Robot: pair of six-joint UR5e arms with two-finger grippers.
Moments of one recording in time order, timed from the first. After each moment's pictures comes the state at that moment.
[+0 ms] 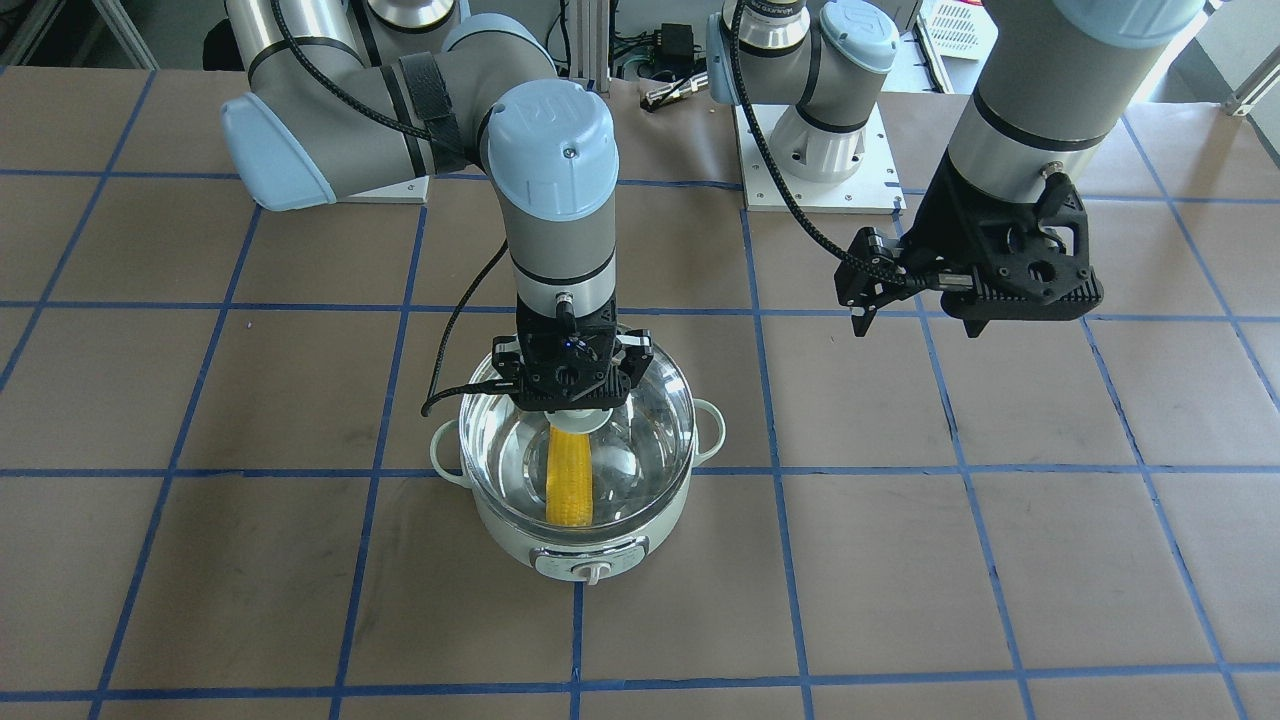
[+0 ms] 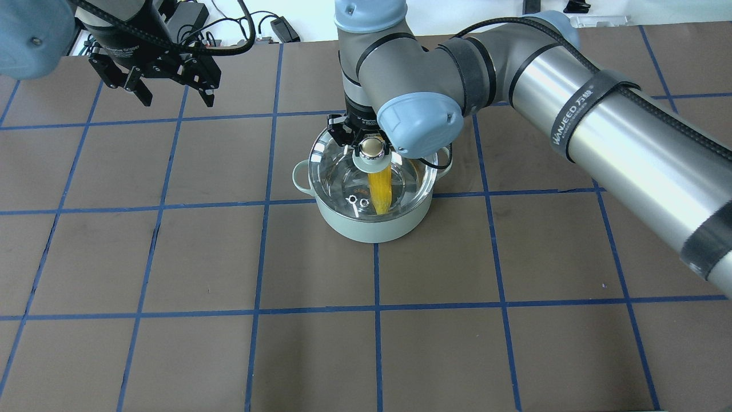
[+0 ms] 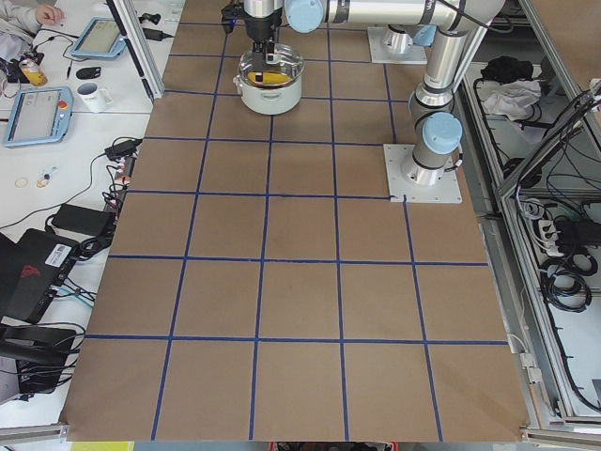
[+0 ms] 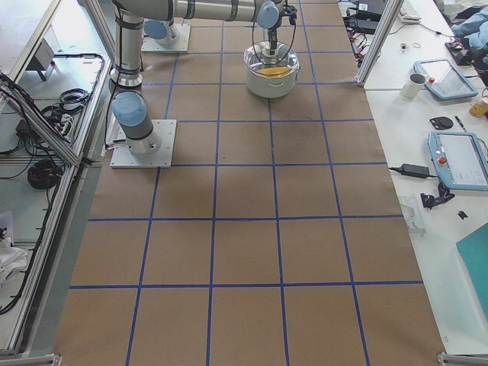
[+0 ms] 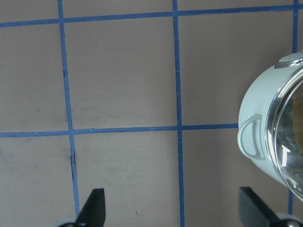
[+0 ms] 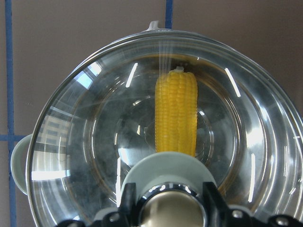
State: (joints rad) left arm -1.54 -1.69 -1.44 -1.53 1.63 0.06; right arm 1.95 -1.20 1.47 -1.92 -1.57 0.35
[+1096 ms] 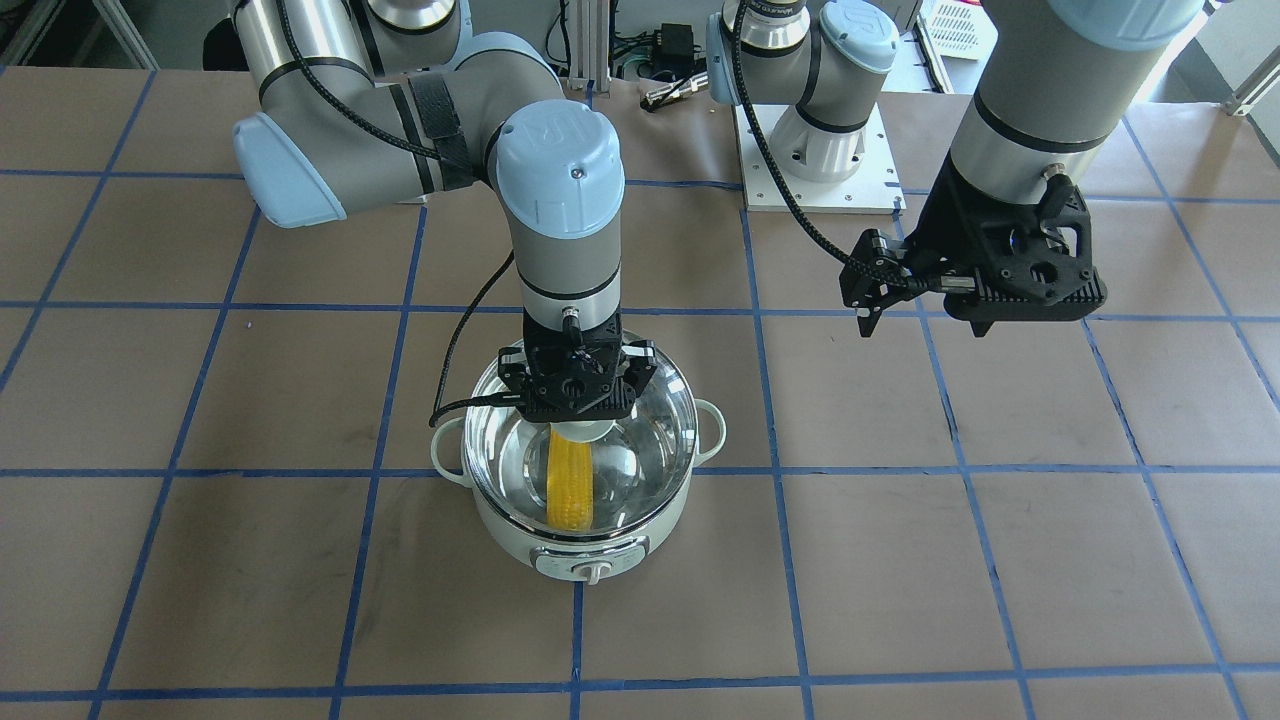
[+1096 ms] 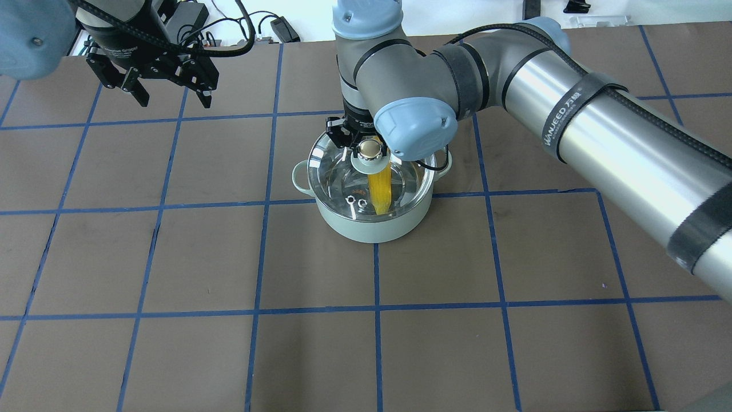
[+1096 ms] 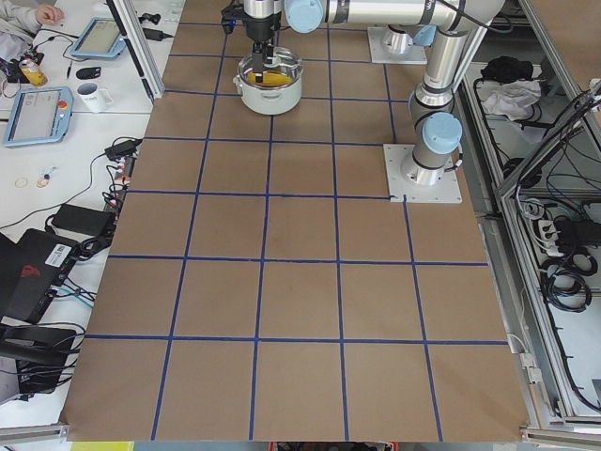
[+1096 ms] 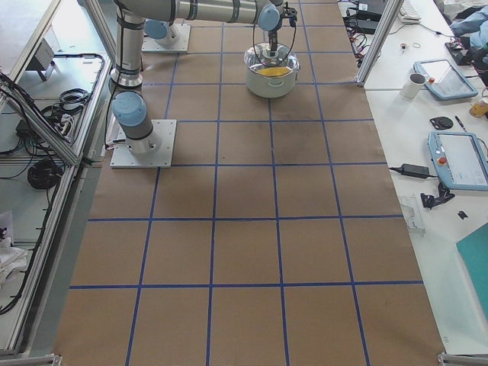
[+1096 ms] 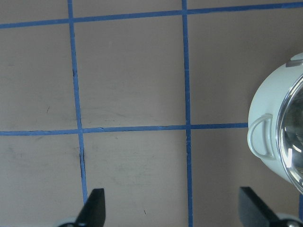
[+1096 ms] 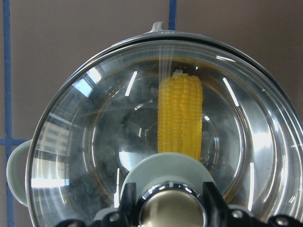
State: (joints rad) left arm -1.54 -1.69 -1.44 -1.54 1.64 0.06; right arm 1.96 -1.18 1.48 -1.95 -1.57 0.35
